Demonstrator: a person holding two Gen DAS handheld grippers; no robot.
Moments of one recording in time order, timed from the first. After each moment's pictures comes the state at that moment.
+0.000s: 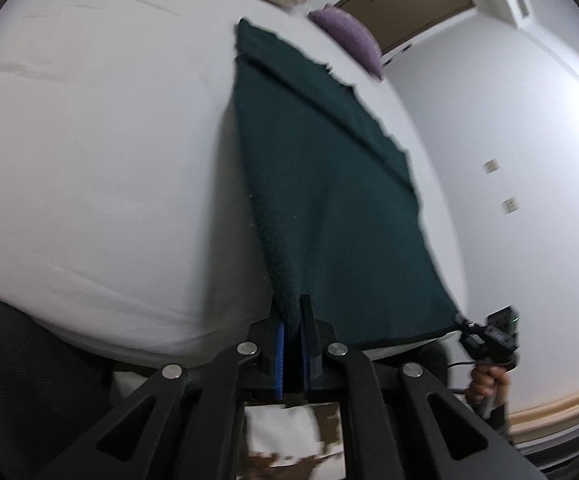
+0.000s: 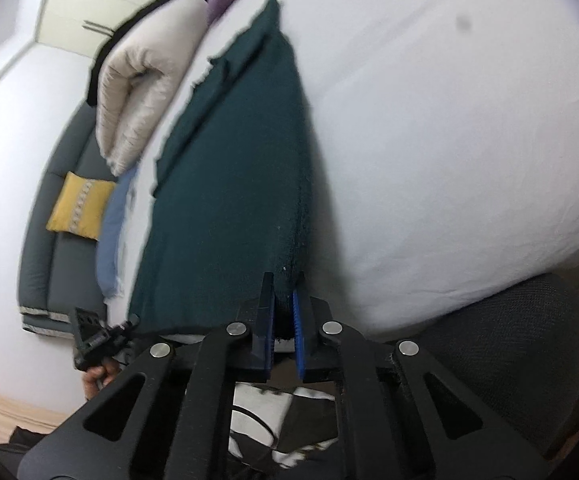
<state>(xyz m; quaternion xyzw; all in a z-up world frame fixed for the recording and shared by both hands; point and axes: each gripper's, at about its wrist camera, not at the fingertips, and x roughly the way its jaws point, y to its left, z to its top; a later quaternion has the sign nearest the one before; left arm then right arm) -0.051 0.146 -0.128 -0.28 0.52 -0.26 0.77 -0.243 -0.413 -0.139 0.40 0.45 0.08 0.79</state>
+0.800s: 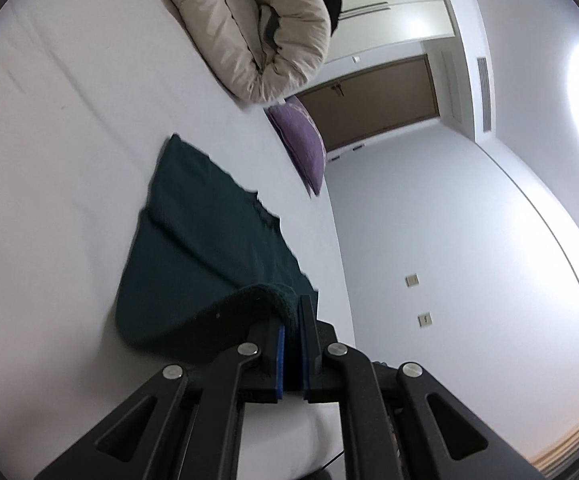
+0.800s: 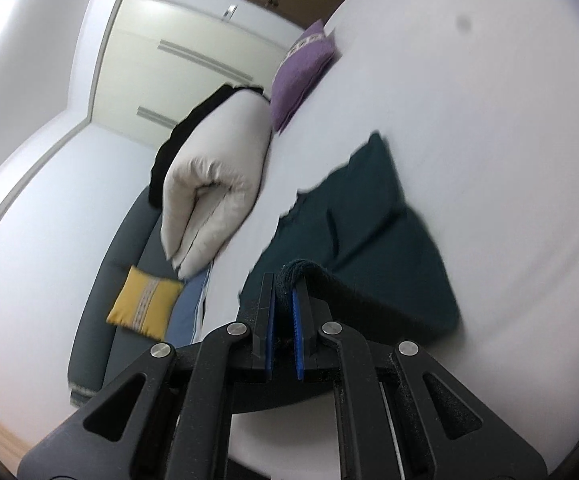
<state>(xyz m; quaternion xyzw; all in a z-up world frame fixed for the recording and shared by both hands) 0.098 0.156 -0.064 -0.46 0.38 -0.28 0.76 -0.065 -0.436 -0.026 0.47 0.27 0.09 0.83</state>
